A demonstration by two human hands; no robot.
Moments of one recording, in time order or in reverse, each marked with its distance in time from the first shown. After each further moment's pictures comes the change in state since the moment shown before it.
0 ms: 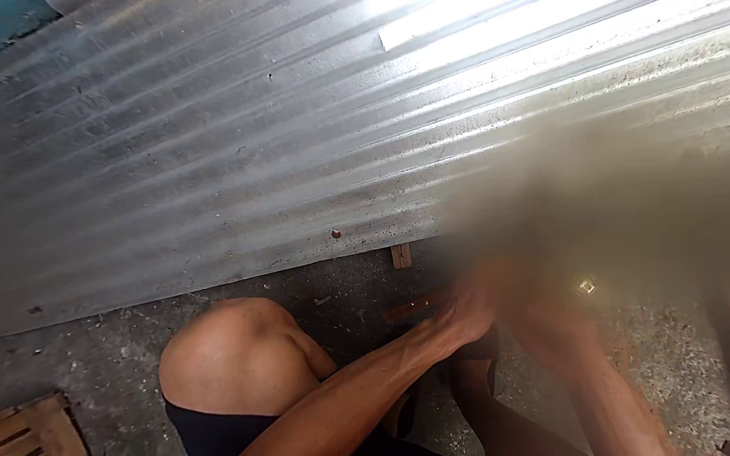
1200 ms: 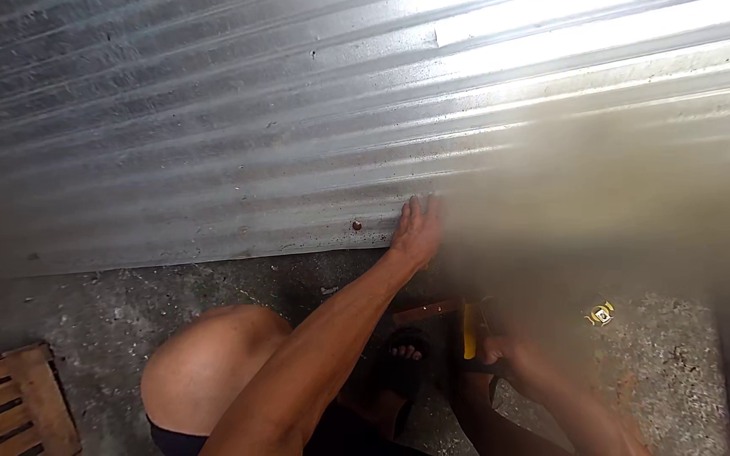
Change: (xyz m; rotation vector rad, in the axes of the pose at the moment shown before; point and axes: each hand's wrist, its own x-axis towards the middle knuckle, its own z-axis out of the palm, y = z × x) left_hand 0.061 -0.076 -0.116 0.944 0.145 -0.102; right_hand 0.015 0.034 0.050 -0.662 0.150 0.553
